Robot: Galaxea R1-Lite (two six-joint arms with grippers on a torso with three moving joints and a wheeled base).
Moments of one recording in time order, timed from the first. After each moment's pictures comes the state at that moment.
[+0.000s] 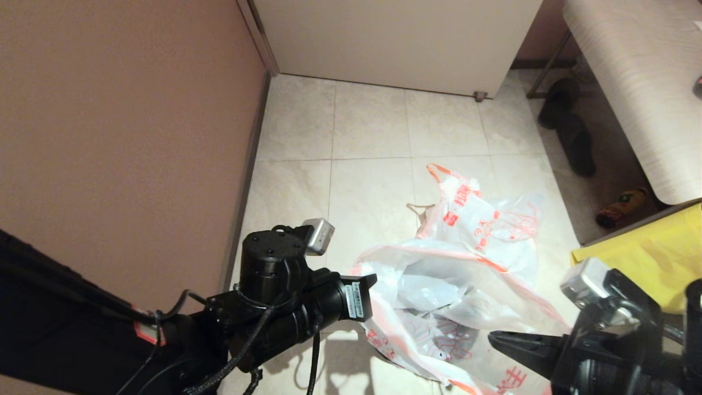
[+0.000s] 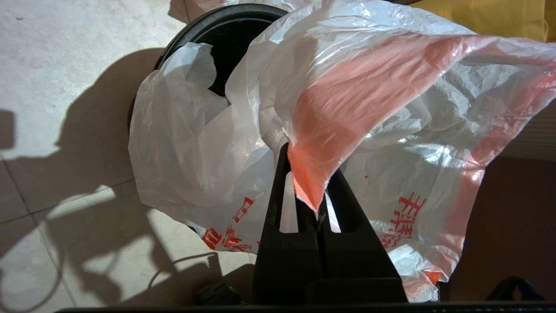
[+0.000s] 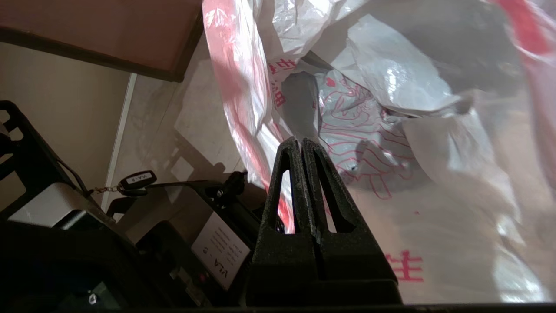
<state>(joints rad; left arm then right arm) -0.77 1.81 -0.63 -0.85 0.05 -0.43 0.74 1.34 -0.42 -0.53 0.06 0.07</state>
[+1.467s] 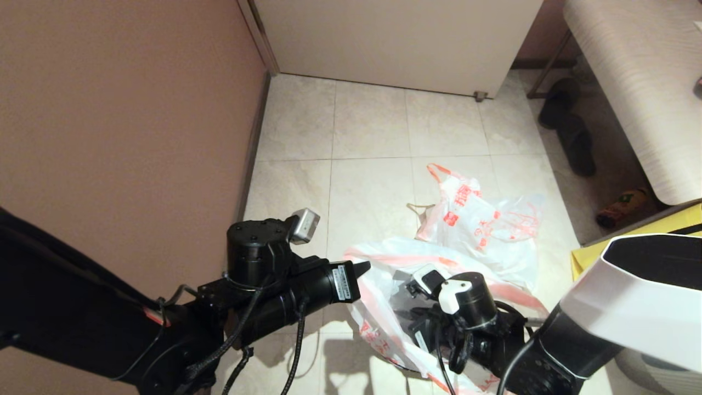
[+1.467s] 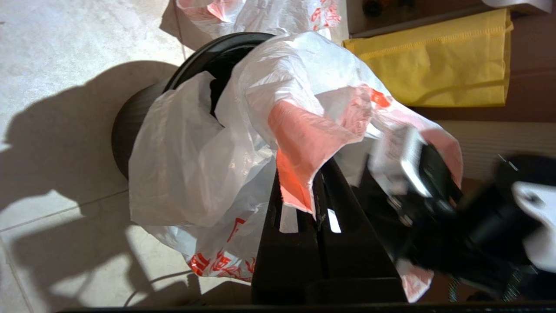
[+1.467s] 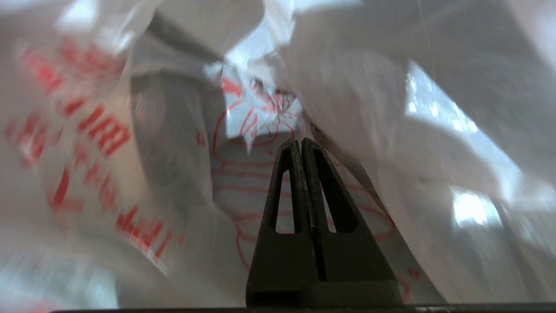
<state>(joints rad) -0.66 1.84 -0.63 -0.94 -0.10 -0.49 0.71 2.17 -0.74 -0.89 -0.16 -0.01</state>
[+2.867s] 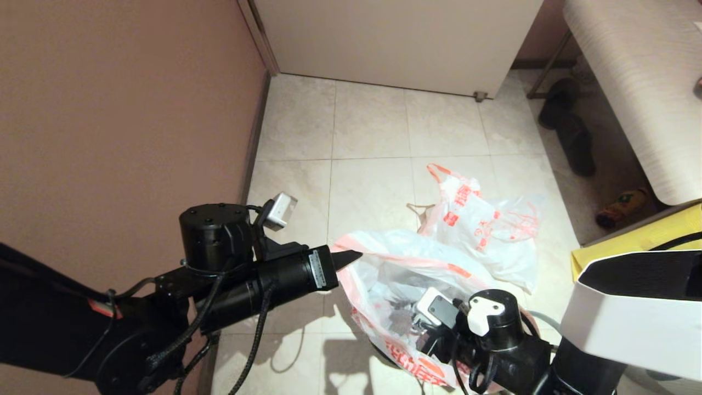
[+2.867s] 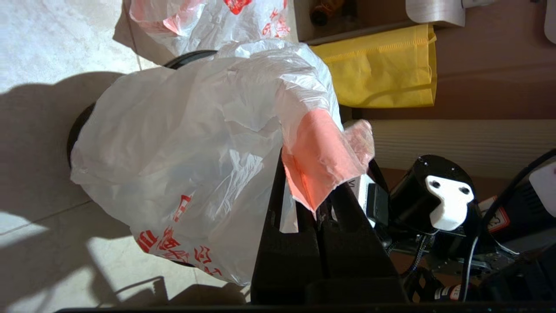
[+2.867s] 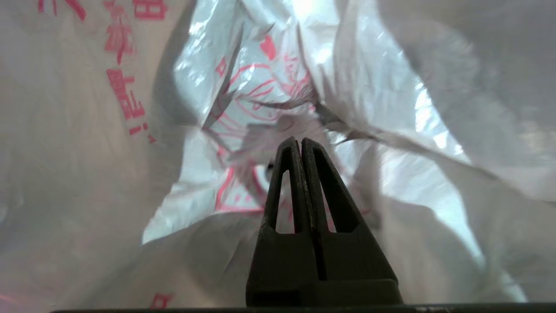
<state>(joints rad) -0.58 1.74 -0.61 -0.94 -0.30 -0.54 0.66 2.23 -0.56 -1.25 0.00 -0.37</state>
